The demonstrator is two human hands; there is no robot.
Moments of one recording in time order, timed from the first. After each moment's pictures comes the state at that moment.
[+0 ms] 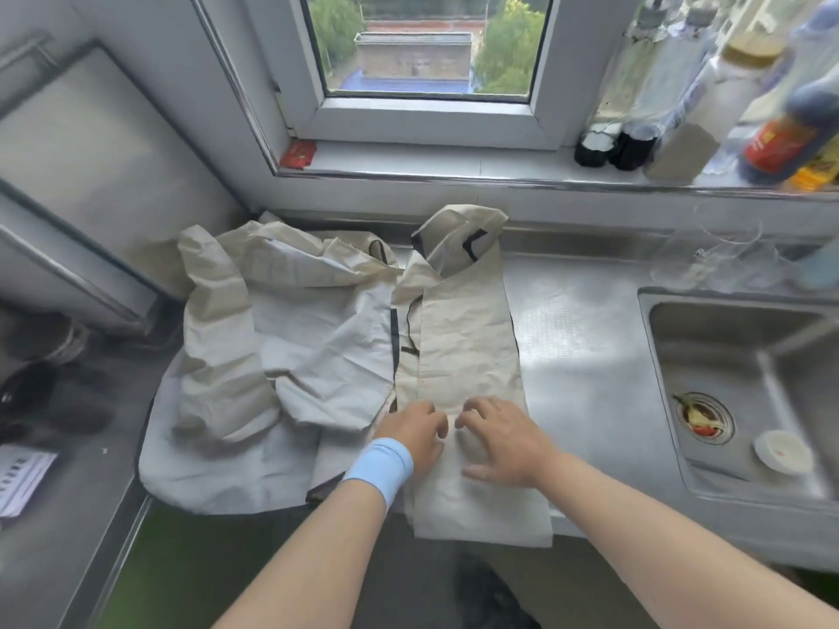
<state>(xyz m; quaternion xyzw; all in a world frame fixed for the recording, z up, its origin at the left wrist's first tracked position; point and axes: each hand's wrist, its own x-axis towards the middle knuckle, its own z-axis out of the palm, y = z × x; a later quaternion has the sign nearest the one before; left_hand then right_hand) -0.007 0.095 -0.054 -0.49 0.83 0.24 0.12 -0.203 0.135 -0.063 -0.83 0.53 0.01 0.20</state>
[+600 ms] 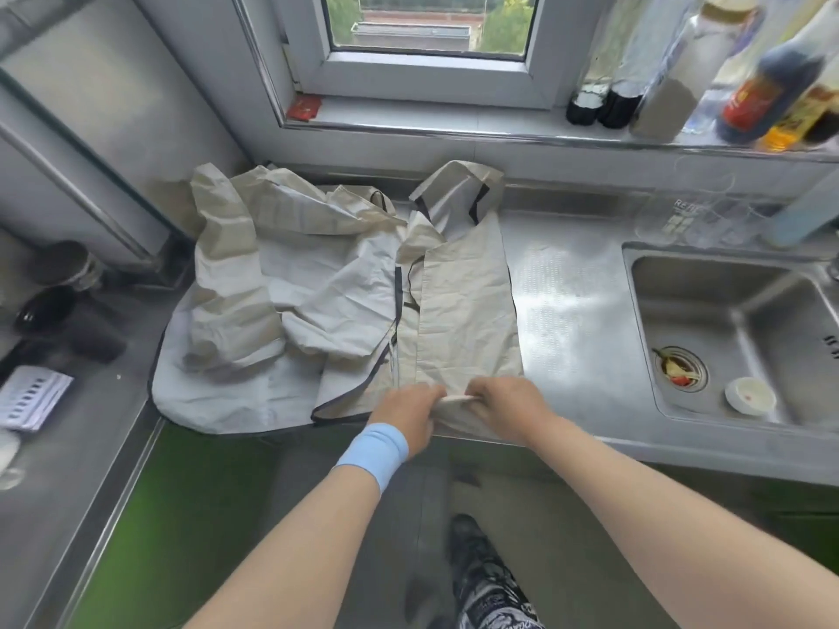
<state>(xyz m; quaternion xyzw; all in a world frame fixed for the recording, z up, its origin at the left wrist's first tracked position) 0.009 0.186 -0.046 -0.50 0.83 0.23 0.06 -0.185 0.201 -0.052 -0.75 0.63 -0.02 0.21</state>
